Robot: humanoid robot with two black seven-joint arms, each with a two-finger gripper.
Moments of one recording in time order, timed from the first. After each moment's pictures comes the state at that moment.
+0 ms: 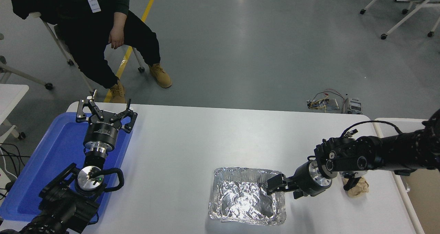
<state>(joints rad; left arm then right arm) -0.50 0.13 -1.12 -0.54 -0.09 -0.62 -0.36 1.27 -0.22 -0.91 1.07 -0.41 0.31 0.15</state>
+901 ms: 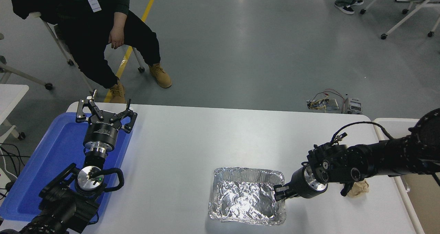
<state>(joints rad) -0.50 0.13 -1.12 -0.54 -0.09 -0.62 -0.36 1.27 -0.19 -0.94 1.05 -0.56 0.26 0.15</state>
